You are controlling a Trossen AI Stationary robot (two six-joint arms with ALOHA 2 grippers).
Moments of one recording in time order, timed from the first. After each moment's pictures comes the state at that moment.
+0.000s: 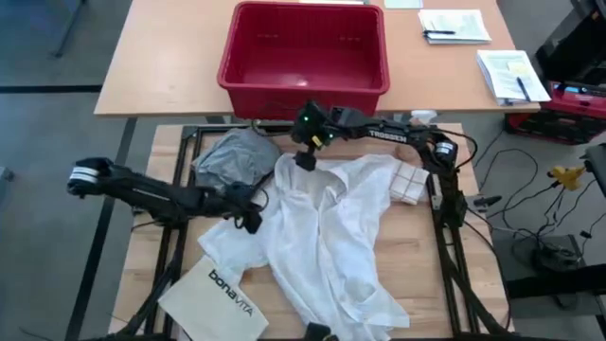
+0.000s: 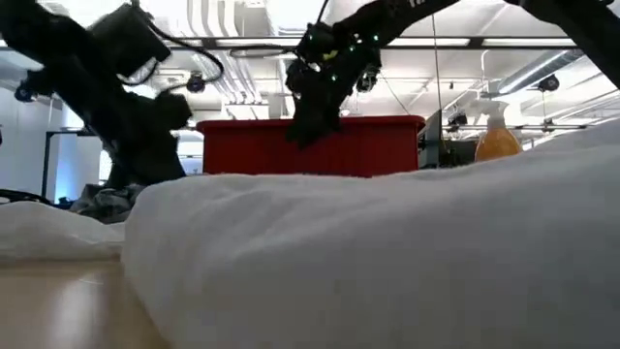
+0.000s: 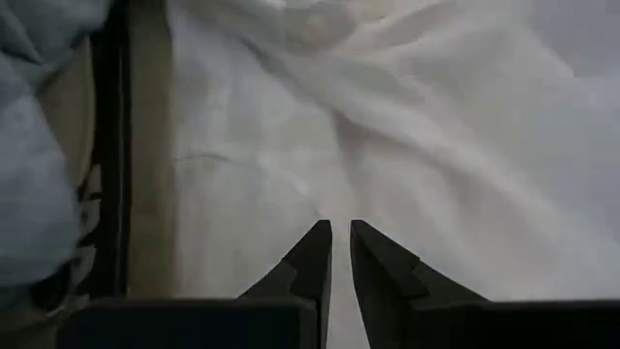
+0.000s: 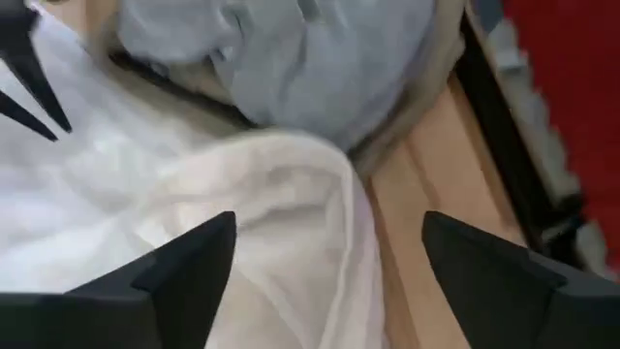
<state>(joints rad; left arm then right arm) -0.06 1.21 0.40 -0.02 -0.30 -0.75 -0.42 2.03 1.80 -0.67 -0.16 -0.17</state>
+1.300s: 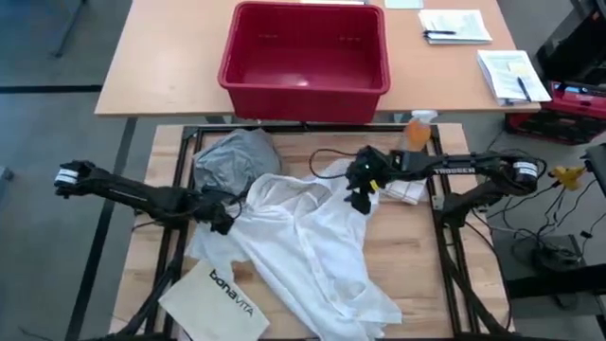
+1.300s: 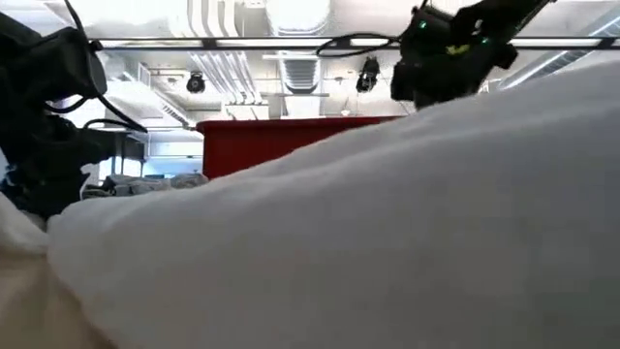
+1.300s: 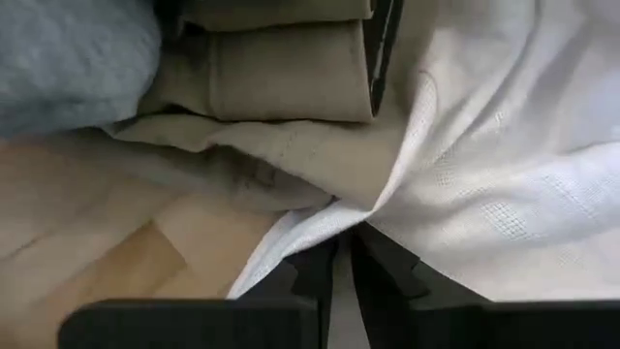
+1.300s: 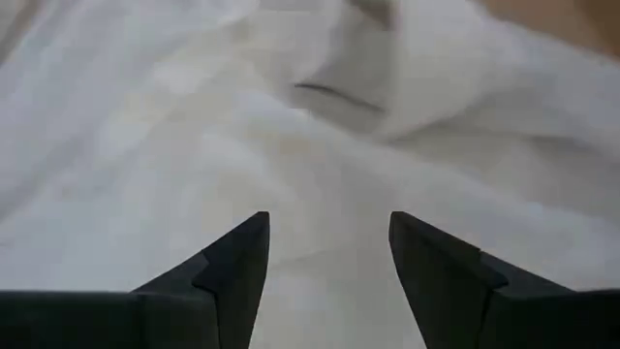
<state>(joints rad) -0.14 0.84 0.26 -0.68 -0.28 -1.06 -0.26 1.34 0.82 -0.38 -0.28 0.12</state>
